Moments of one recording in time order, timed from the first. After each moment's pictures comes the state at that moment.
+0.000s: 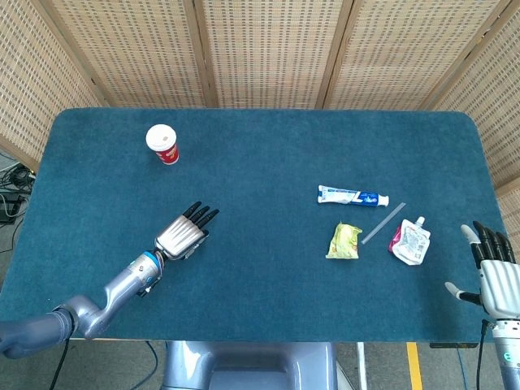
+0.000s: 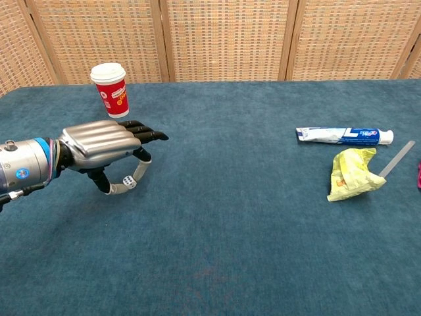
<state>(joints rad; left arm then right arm) -0.78 -1.60 -0.04 -1.19 1.49 0.86 0.31 0.10 -1.16 0.10 -1.47 -1.44 1.45 0.10</state>
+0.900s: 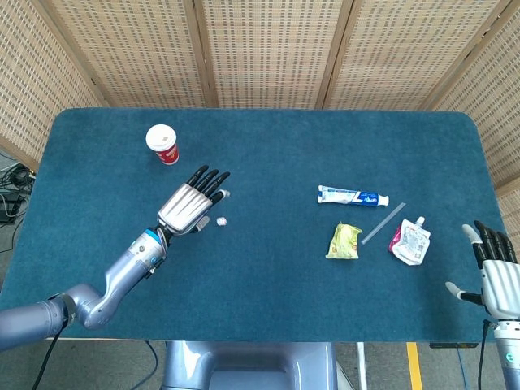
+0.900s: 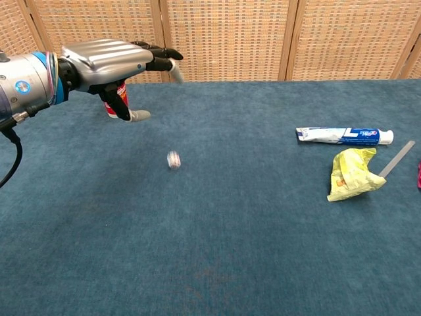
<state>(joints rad) -0.85 -1.45 -0.21 -1.50 1.30 0.90 0.46 0.09 -1.15 0.10 -1.48 -1.45 1.45 0.12</state>
